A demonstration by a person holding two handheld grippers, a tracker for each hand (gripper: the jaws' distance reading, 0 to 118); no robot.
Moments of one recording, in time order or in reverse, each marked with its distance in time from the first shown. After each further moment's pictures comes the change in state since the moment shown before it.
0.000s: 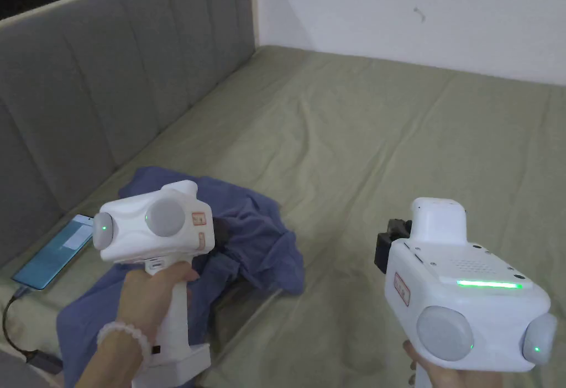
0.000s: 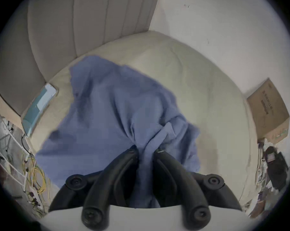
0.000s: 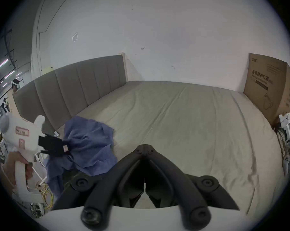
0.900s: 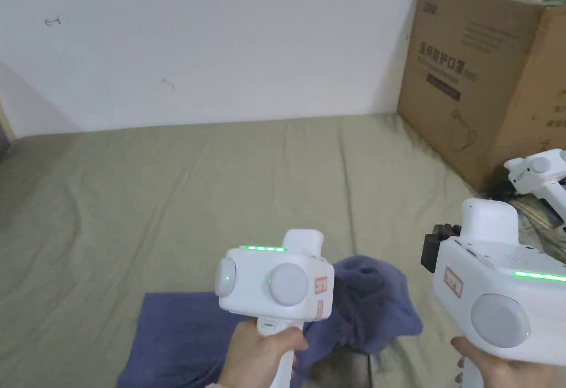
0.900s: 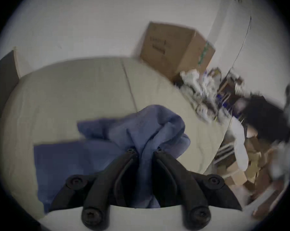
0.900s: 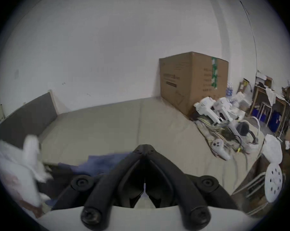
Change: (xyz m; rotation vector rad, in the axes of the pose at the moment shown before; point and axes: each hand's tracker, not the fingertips) left arm 0.403 -0.174 0.019 -0.177 -0.583 -0.668; right arm 0.262 -0.020 0.208 0.138 -0.566 -0.259
